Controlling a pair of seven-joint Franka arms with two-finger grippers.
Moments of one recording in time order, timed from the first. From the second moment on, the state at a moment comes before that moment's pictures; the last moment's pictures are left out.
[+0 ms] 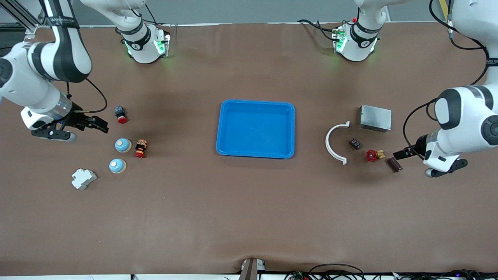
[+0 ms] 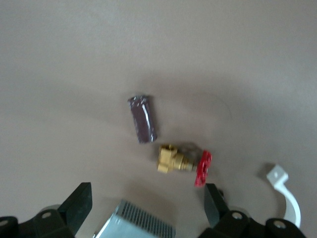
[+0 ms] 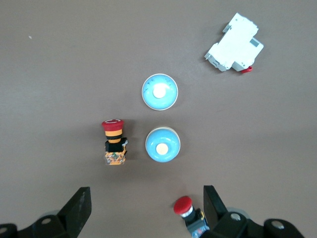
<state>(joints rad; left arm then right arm) 0.14 0.37 -0.06 -1.89 0.02 2.15 -0.28 -0.07 -0.02 -0.01 -2.27 0.03 2.26 0.04</state>
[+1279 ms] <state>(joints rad) 0.20 0.53 -0.06 -2.02 0.02 2.57 -0.36 -0.07 0.28 -0.01 -2.37 0.03 2.69 0.04</state>
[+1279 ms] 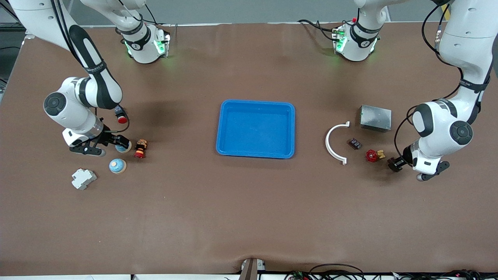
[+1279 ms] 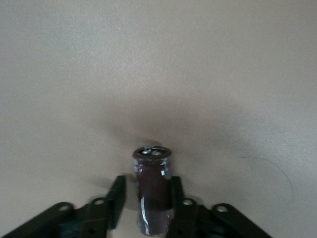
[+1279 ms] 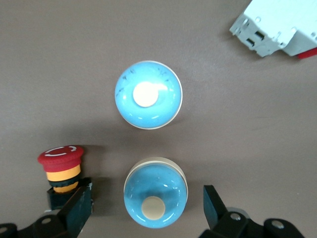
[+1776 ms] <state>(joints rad) 0.20 0.37 -0.09 -1.99 0.02 2.29 -0.37 -0.07 0.34 -0.01 -2.39 0.03 2.78 0.04</state>
